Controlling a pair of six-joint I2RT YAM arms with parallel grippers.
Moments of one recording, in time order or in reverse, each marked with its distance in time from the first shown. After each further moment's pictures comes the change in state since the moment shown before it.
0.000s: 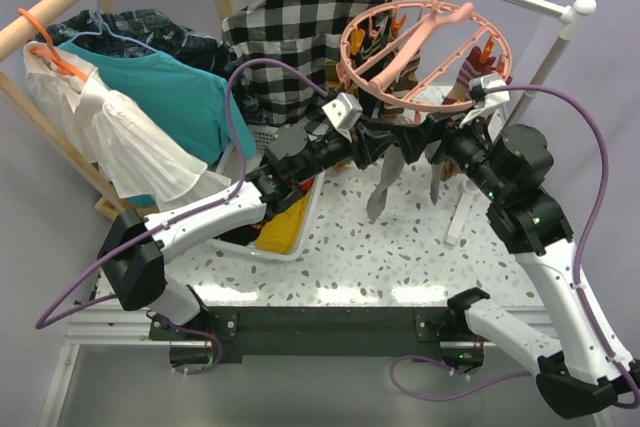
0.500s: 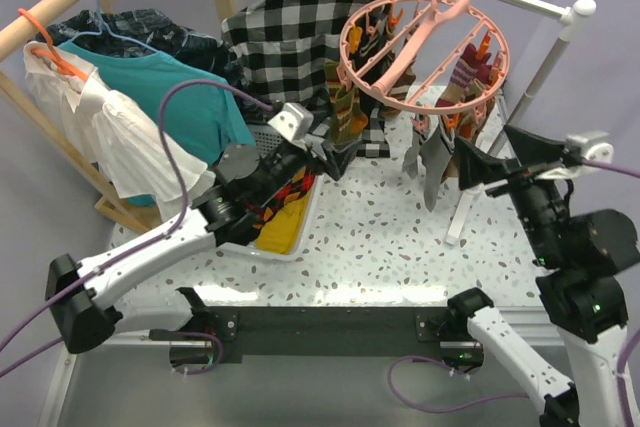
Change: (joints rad) left arm 0.000 -0.288 -0.158 -0.178 -0.267 0.097; right arm 0.000 -0.286 0.000 -0.023 0.196 -0.114
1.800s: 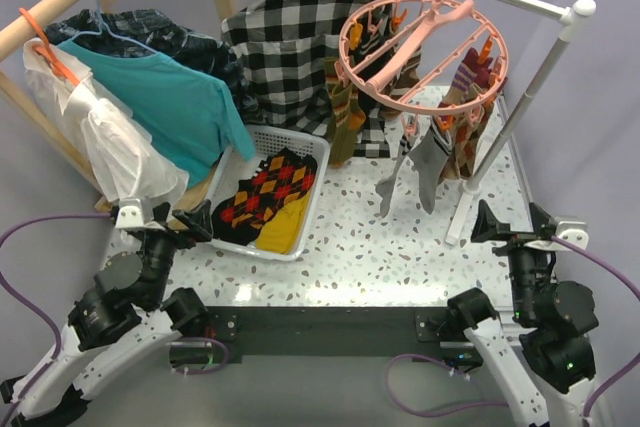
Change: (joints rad) left arm 0.000 -1.155 -0.414 -0.959 -0.785 -0.212; right arm 0.001 -0.583 -0.467 -0.177 0.392 -0.165
